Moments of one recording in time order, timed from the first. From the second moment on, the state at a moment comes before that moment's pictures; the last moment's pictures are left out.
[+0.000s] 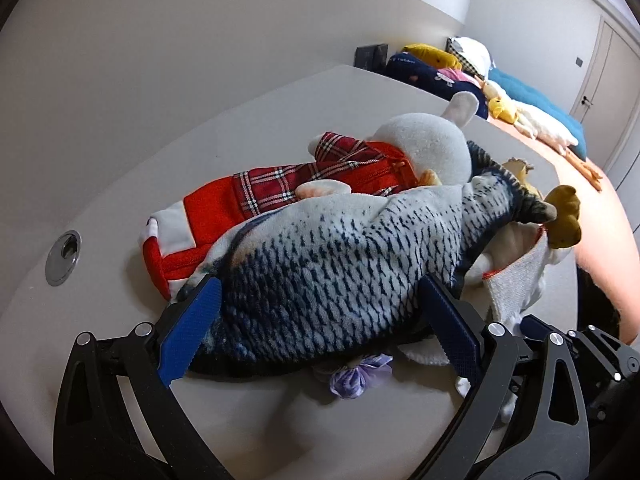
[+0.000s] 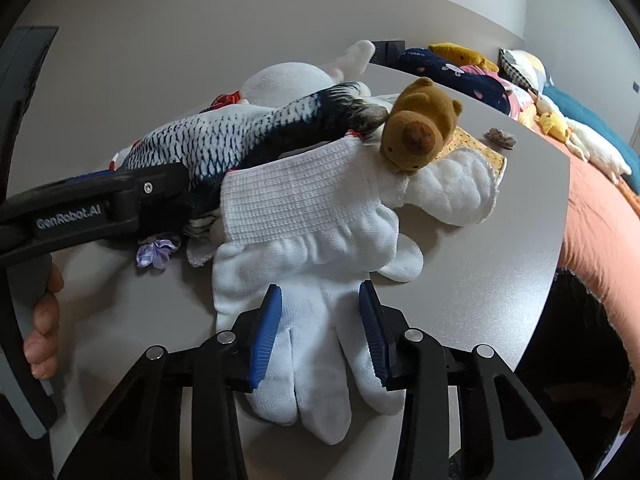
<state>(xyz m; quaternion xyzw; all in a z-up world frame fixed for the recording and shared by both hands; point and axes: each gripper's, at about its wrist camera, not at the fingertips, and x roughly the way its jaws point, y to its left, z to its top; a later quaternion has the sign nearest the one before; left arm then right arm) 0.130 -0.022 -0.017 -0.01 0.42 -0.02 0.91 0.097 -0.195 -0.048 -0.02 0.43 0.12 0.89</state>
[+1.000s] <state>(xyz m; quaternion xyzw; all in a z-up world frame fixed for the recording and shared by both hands) 0.064 -0.026 0.058 -0.04 0.32 -0.02 0.95 0.046 -0.231 0.011 0.05 0.36 0.19 0.91</state>
